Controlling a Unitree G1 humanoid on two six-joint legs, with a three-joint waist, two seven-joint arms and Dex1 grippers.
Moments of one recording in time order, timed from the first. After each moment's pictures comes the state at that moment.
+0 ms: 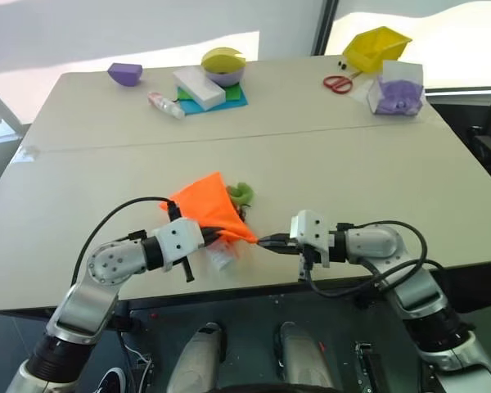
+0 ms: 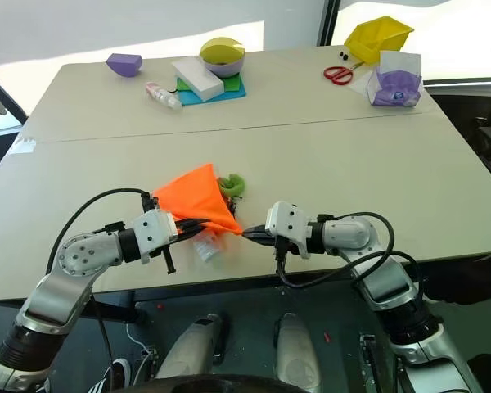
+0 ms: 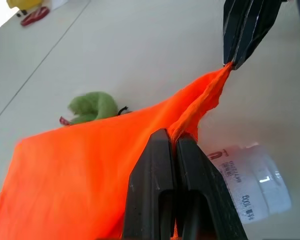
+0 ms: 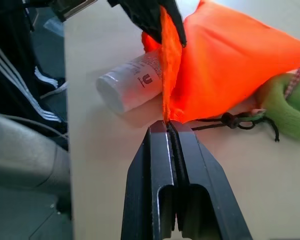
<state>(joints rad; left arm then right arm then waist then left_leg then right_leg) -0.08 0.65 -0.12 -0.39 -0.12 0.10 -0.85 -0.26 -0.60 0.27 -0.32 0.20 0.33 1.03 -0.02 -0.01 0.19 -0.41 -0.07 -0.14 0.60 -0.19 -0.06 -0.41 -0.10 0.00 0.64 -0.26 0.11</state>
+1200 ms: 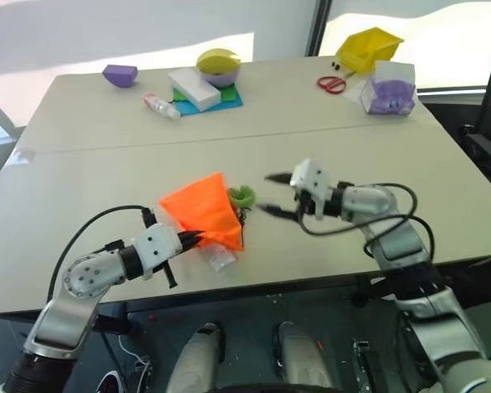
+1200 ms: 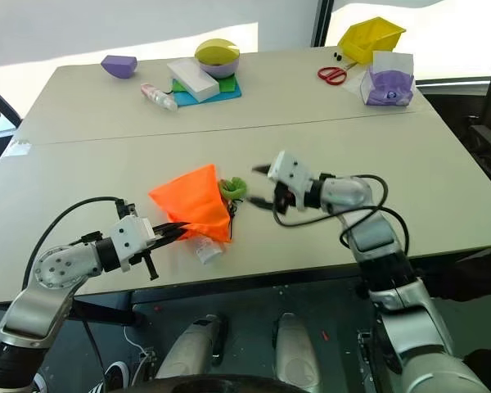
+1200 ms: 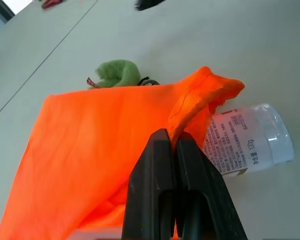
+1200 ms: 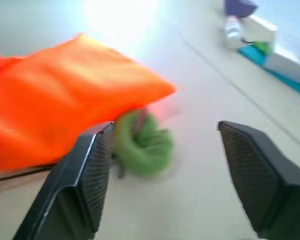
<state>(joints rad) 0.00 0.66 -0.03 -0.35 -0.14 0.05 -0.81 -0.63 -0.41 0.19 0.22 0.09 0.12 0.80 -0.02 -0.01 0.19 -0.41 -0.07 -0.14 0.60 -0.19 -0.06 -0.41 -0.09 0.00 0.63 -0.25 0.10</state>
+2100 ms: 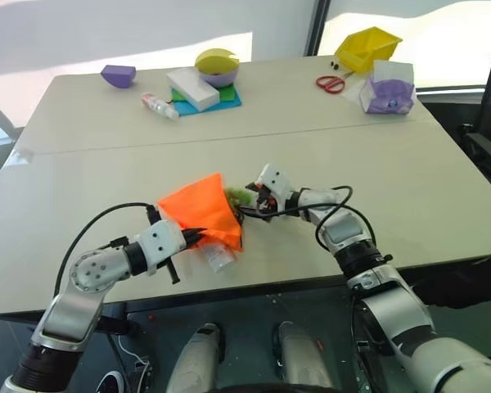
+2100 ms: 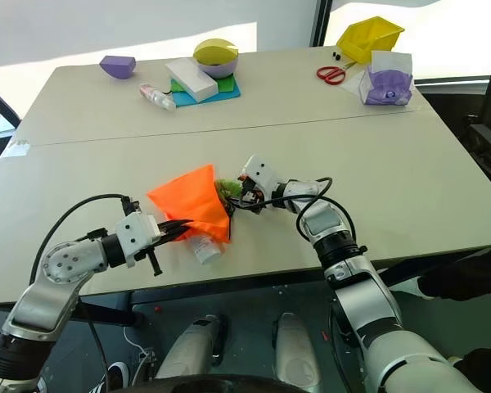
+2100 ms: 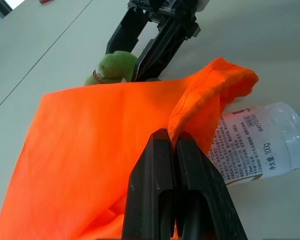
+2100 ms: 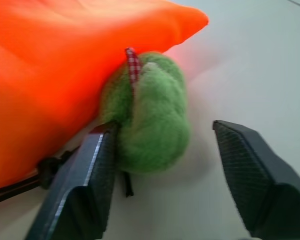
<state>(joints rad) -0.01 0.65 -0.05 -0.32 -0.12 0.05 -0.81 -0.72 -0.25 0.25 0.50 0.03 0.22 0.91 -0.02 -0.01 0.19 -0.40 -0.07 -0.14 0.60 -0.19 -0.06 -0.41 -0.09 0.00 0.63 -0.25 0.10</state>
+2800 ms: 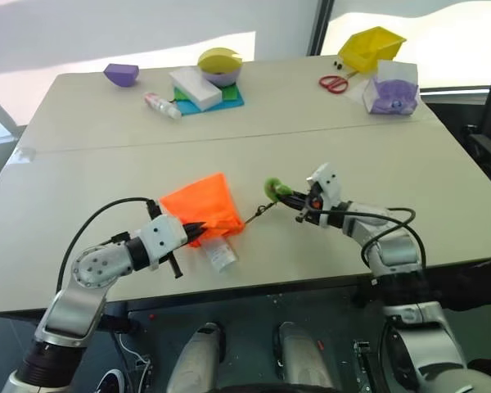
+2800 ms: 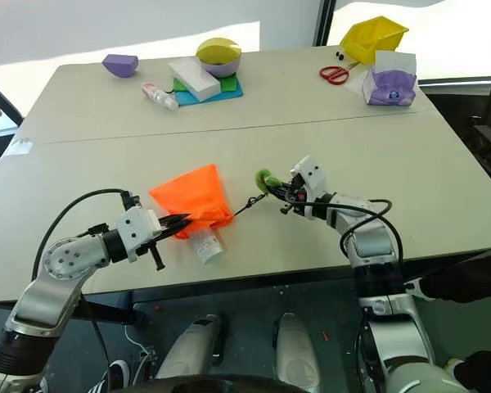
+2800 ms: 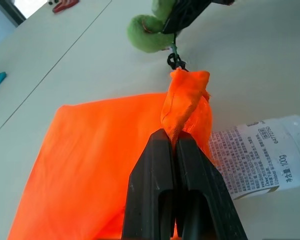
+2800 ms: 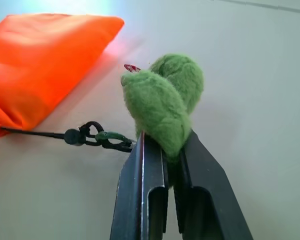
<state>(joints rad) -0.05 0.63 -0.05 -0.32 -0.13 0.06 -0.79 -0.39 -0.37 -0.01 0.06 0.26 0.50 0.80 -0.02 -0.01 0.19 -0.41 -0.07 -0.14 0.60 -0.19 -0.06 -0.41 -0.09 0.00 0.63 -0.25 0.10</state>
